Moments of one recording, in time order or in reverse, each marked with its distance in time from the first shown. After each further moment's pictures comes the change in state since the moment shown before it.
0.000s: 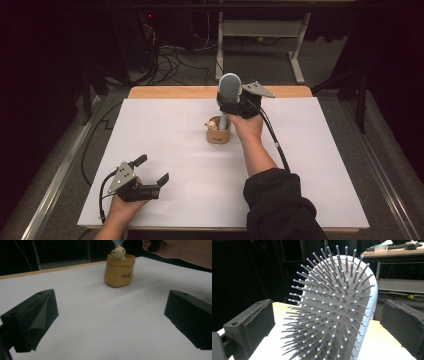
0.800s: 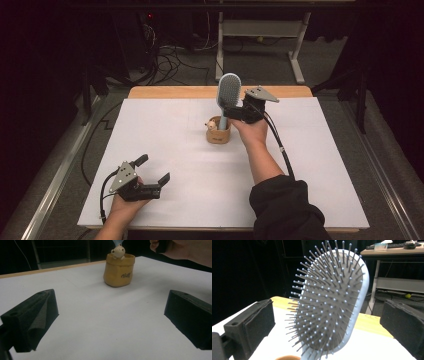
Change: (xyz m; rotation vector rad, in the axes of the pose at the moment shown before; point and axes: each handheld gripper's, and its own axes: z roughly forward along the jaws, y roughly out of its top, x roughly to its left) left arm -0.001 -0.002 0.002 0.006 0.006 -0.004; right arm -0.001 -0.005 -0.019 0.021 -0.001 -0.029
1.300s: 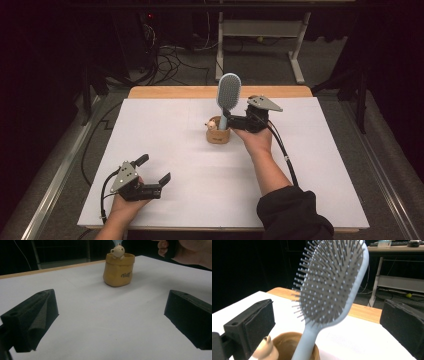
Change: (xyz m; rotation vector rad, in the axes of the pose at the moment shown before) left arm 0.000 -0.001 0.001 -0.006 0.000 0.009; right arm 0.000 -0.017 -0.021 0.030 0.018 -0.042
